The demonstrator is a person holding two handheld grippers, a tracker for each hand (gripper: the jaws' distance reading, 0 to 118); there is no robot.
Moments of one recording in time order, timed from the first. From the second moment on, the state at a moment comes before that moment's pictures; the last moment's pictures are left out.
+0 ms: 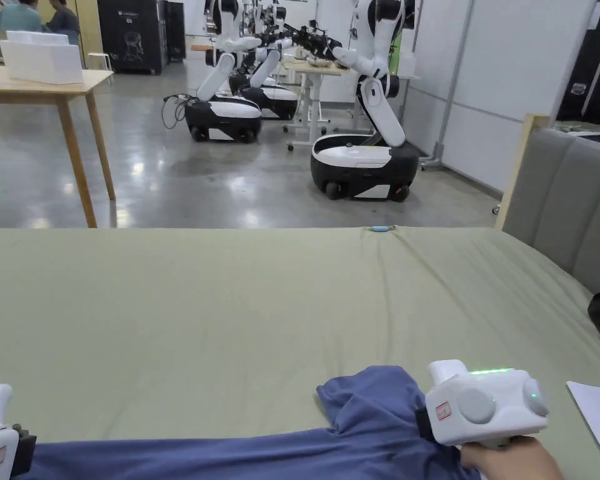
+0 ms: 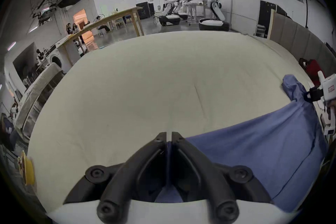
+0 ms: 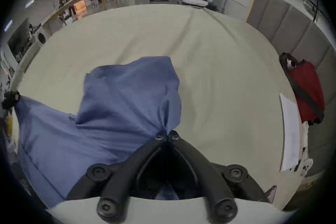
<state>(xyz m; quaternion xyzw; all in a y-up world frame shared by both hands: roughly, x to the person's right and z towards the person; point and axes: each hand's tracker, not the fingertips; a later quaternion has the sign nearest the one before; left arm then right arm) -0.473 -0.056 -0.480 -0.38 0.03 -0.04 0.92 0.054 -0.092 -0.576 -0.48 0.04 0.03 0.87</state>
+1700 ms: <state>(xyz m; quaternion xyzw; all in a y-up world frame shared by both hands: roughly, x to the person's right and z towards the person) -0.564 -0.064 -0.194 -0.32 -0.01 0.27 0.91 -0.045 -0.018 -0.263 -0.15 0.11 0.04 0.98</state>
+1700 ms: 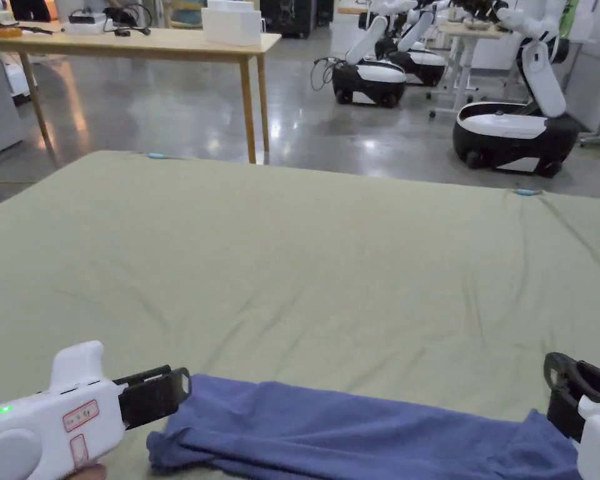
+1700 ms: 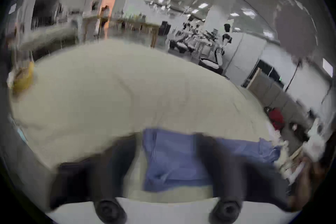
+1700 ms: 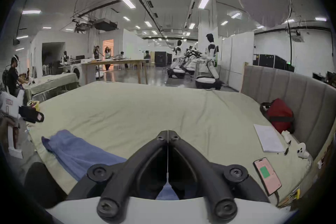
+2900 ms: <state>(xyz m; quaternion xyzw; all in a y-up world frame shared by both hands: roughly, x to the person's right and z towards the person) -0.362 -0.023 -0.240 -0.24 -0.14 -0.02 0.96 -0.058 -0.025 -0.265 -0.22 0.11 0.02 0.97</state>
